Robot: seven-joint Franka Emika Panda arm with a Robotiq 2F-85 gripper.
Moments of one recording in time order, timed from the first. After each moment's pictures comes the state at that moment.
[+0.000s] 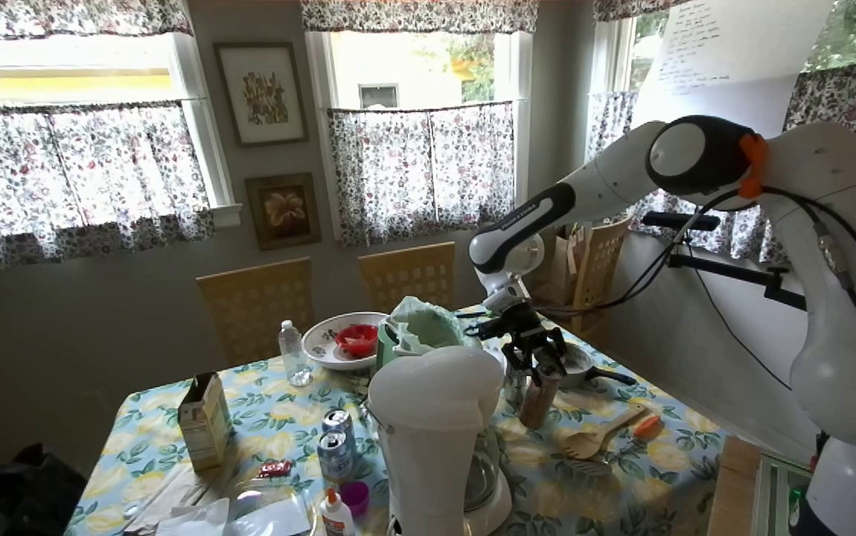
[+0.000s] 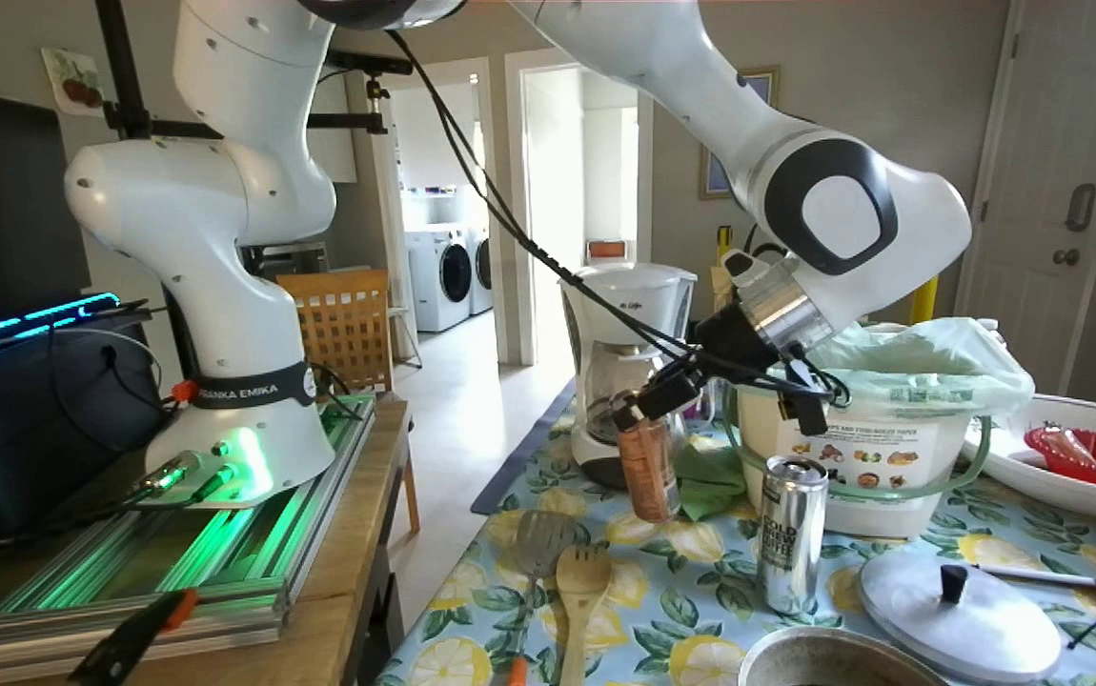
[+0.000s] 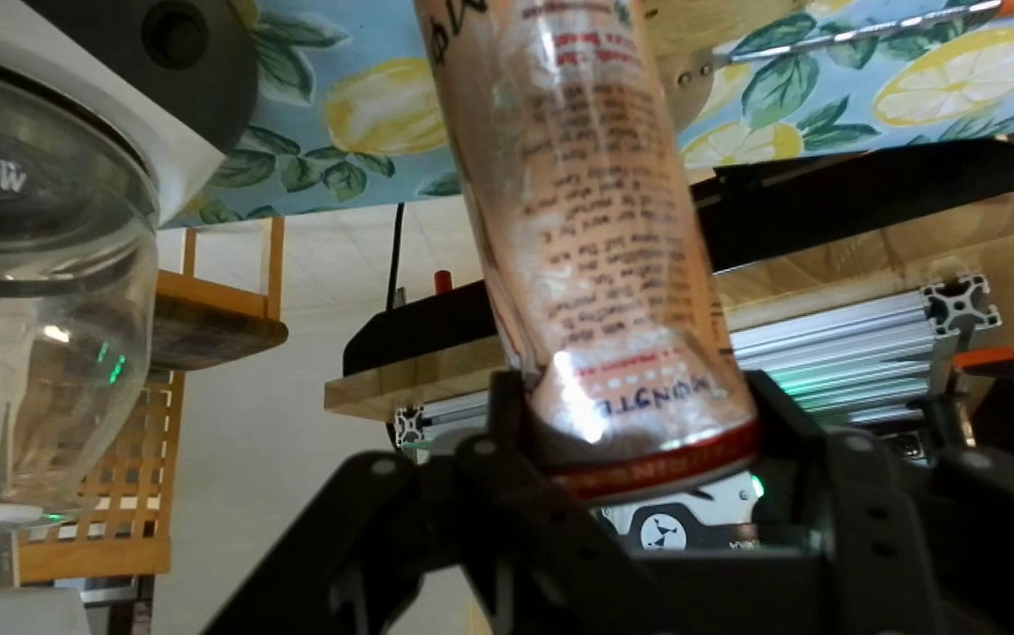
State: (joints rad) arm -0.75 0.76 0.49 -1.63 -0.16 1.43 -2.71
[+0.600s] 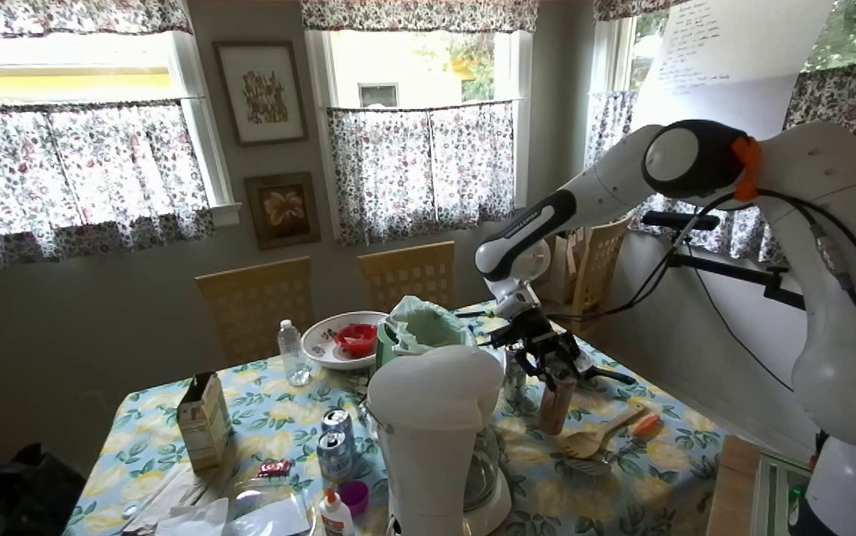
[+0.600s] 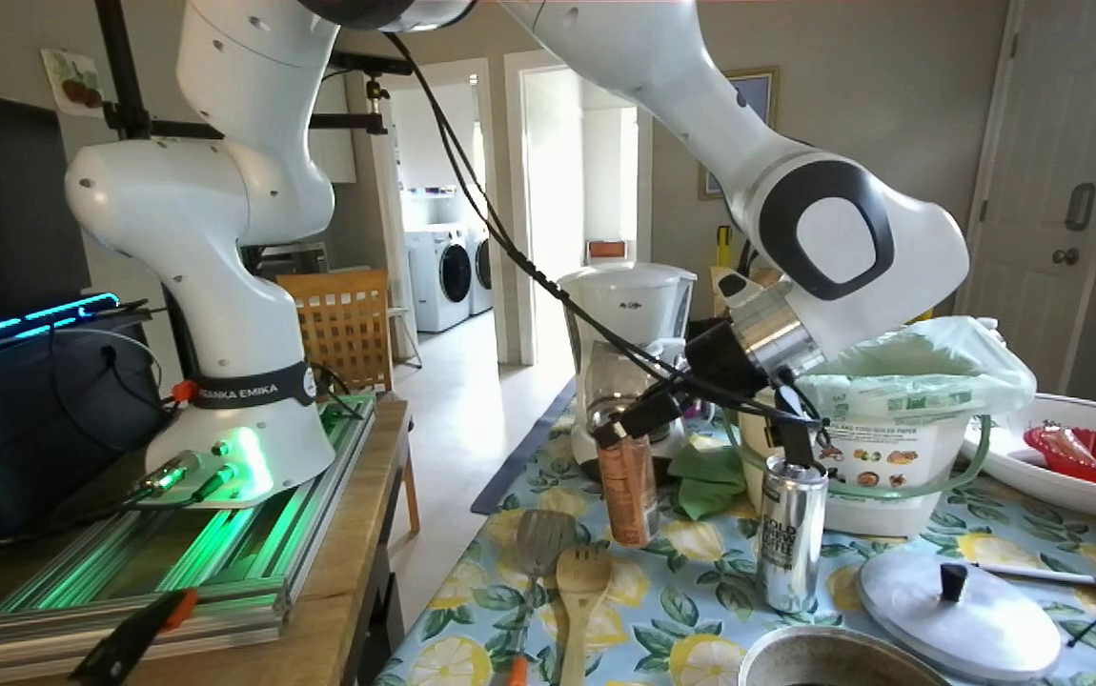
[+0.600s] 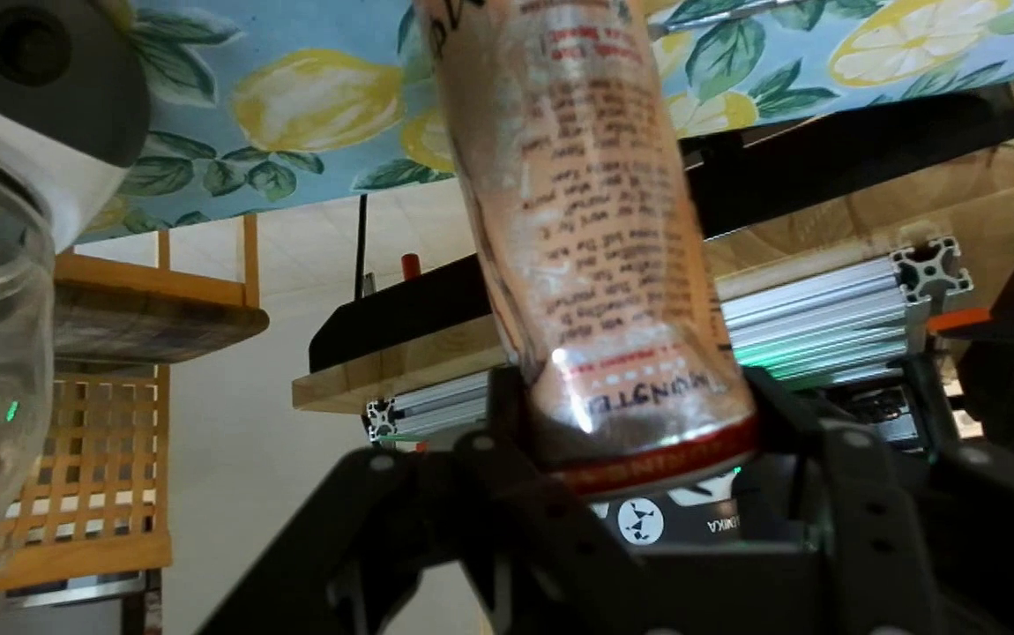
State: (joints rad) arm -0.71 0.76 0.40 -1.65 -0.15 1.42 -2.71
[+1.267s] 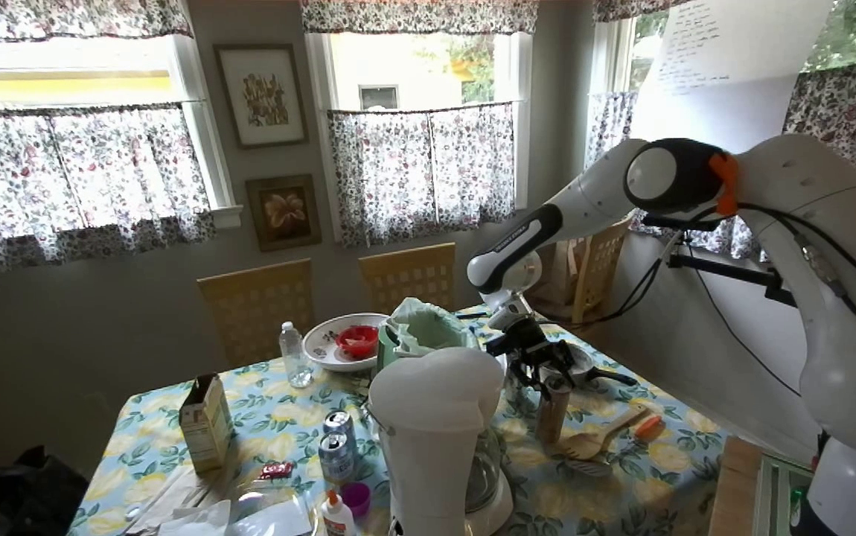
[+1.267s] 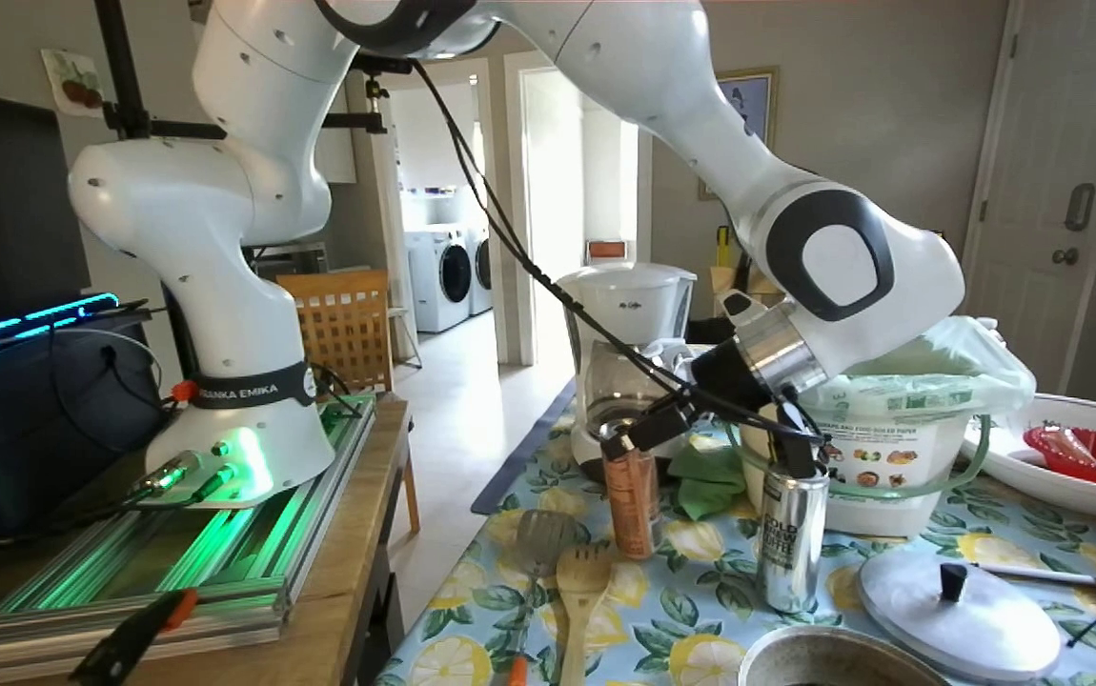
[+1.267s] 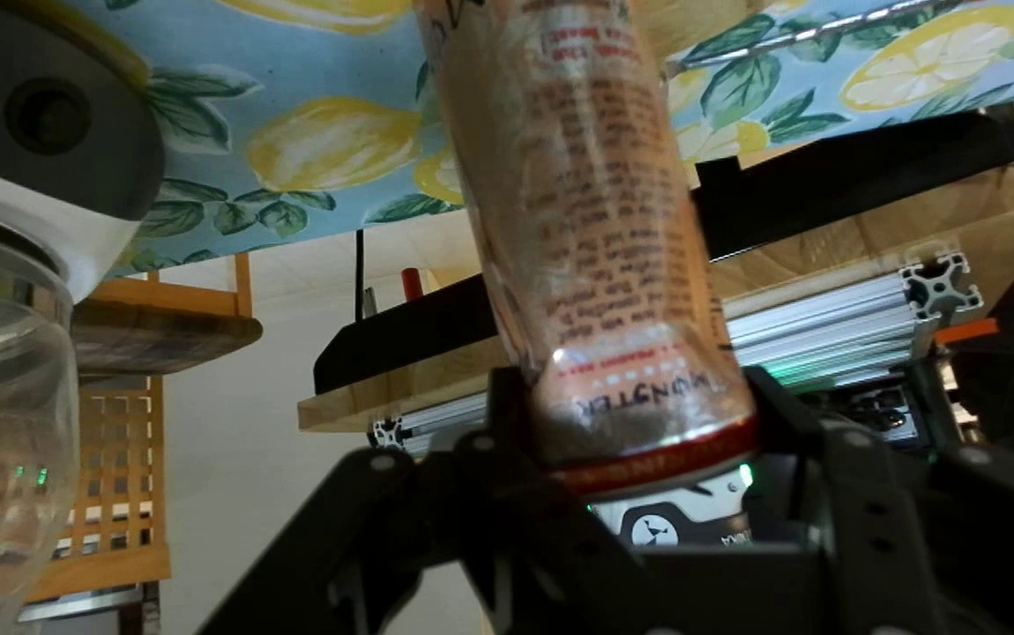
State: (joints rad) arm -0.62 0.82 0.33 -1.59 -0.13 1.41 -2.71
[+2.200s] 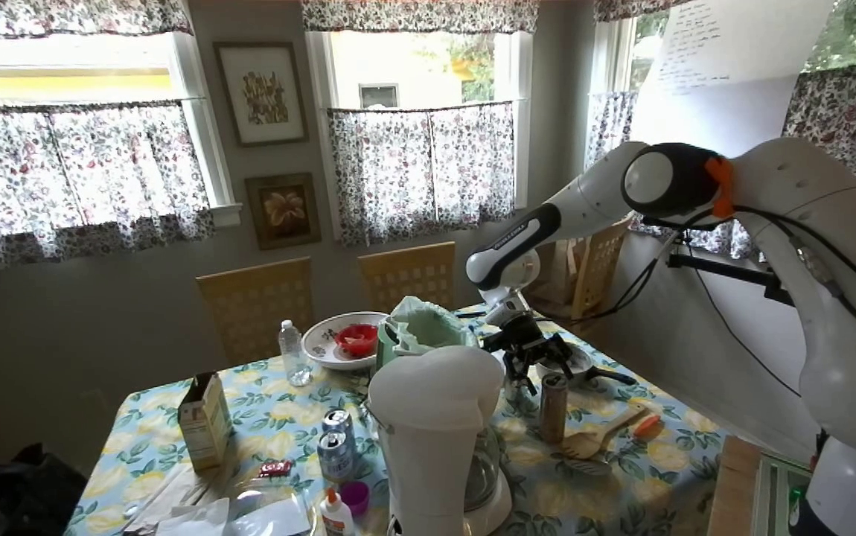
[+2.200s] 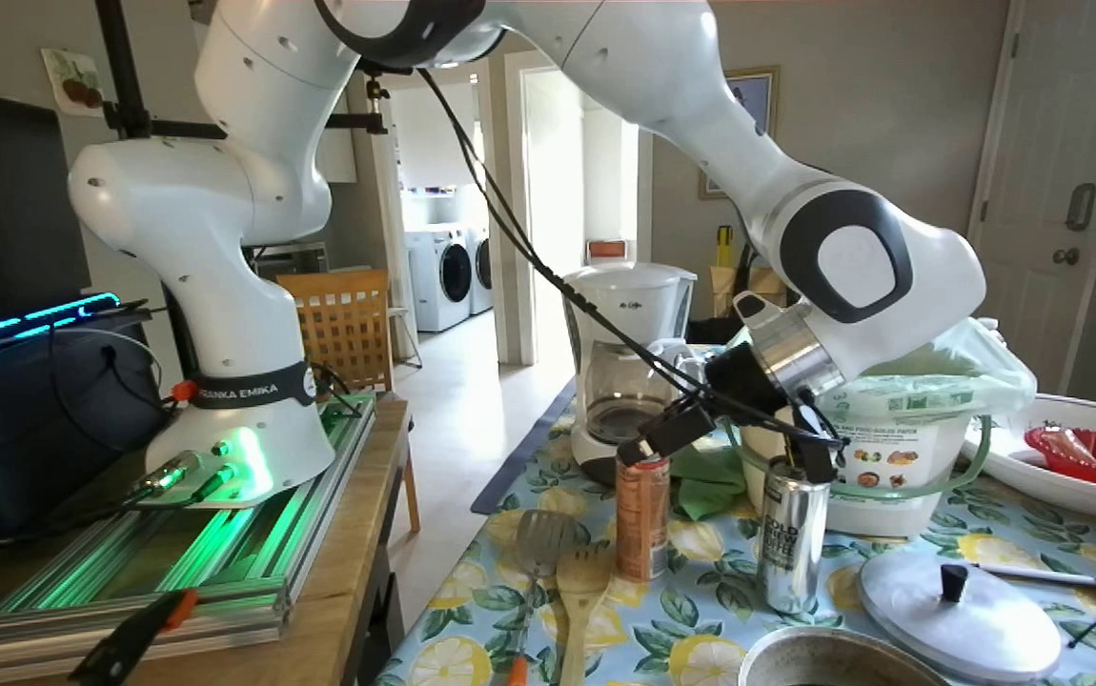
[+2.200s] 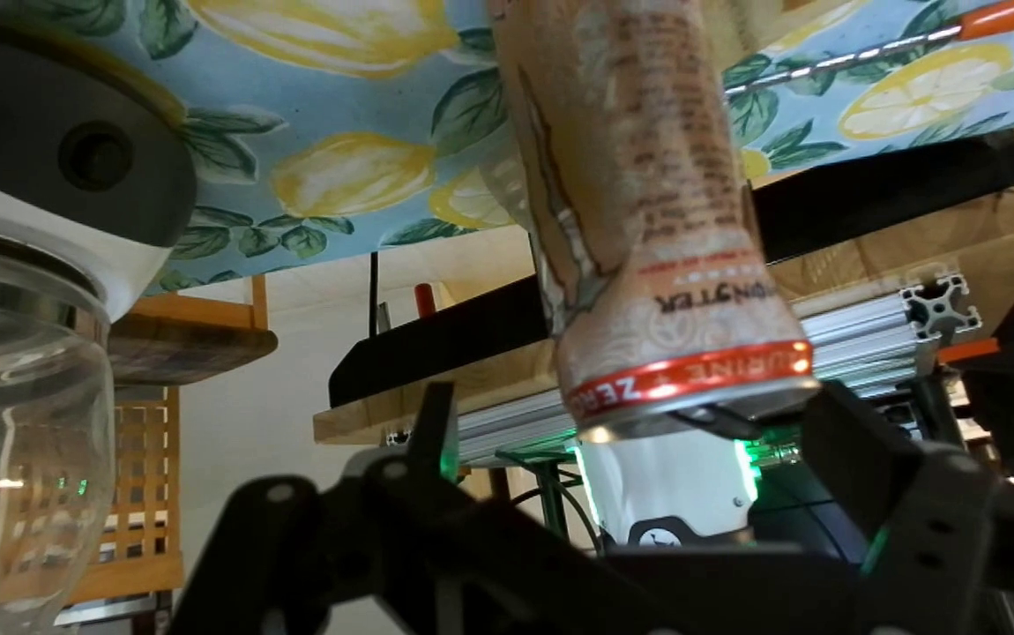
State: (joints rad) arm -0.62 0.85 0.33 -1.53 -0.13 1.41 -2.71
